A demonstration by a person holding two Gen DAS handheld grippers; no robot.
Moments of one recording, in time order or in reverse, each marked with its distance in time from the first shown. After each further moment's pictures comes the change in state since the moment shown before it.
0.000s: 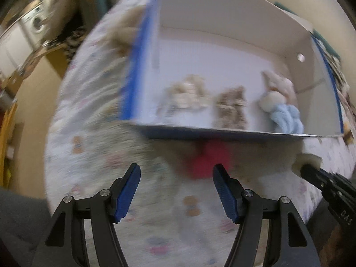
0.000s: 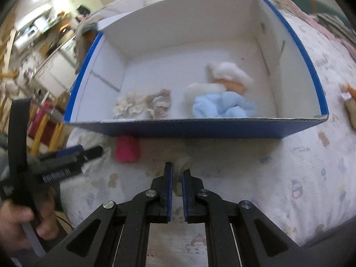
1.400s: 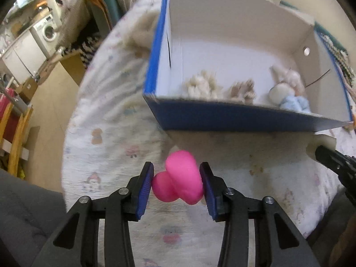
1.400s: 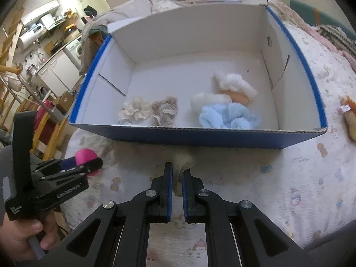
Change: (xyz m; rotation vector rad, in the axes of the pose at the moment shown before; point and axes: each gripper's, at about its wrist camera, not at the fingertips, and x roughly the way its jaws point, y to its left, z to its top) left arm -0.024 0.014 -0.017 -0.003 -0.075 0.142; right arm -0.002 0.011 0.001 -0.050 -0.052 -0.009
